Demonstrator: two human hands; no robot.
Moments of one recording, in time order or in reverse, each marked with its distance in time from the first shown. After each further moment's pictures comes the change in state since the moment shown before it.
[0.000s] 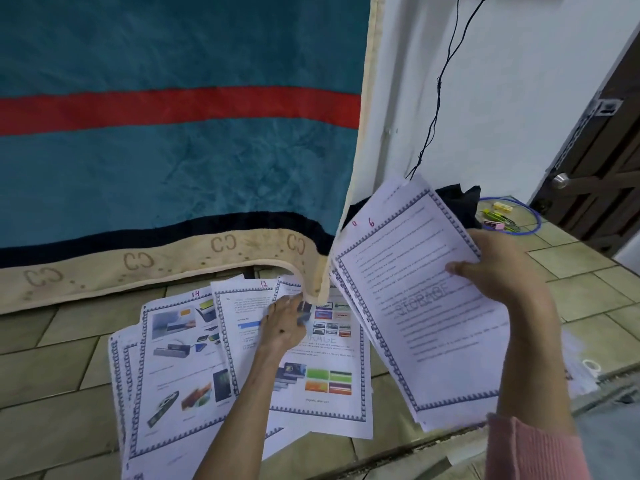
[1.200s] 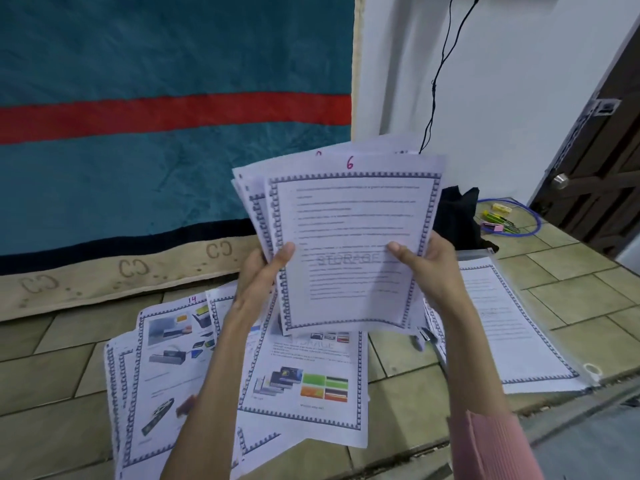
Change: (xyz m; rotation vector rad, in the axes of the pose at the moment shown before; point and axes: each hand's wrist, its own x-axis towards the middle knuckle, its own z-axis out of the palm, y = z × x) left_hand -0.038 0.060 -0.109 -1.101 0.205 0.226; right_hand 0.020 -0.007 0.065 0.862 0.023 -0.177
